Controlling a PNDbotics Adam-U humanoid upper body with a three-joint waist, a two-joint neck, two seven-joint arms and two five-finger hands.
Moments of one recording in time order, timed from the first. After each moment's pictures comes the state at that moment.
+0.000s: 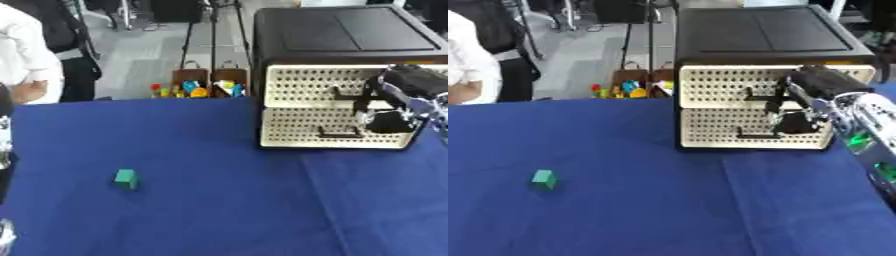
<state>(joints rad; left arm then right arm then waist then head) -0.40 0.31 -0.02 -1.99 -0.56 0.06 0.44 -0.79 -0.76 0.26 -1.57 0.94 0.27 0.52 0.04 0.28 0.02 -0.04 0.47</state>
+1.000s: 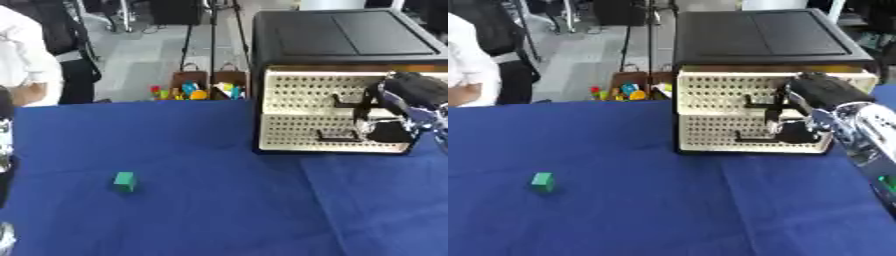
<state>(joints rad) -0.40 0.31 -0.02 -1.99 -0.56 0.06 0.44 -0.74 -0.79 0.27 -1.65 0.93 0.28 0.53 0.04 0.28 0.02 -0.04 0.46</state>
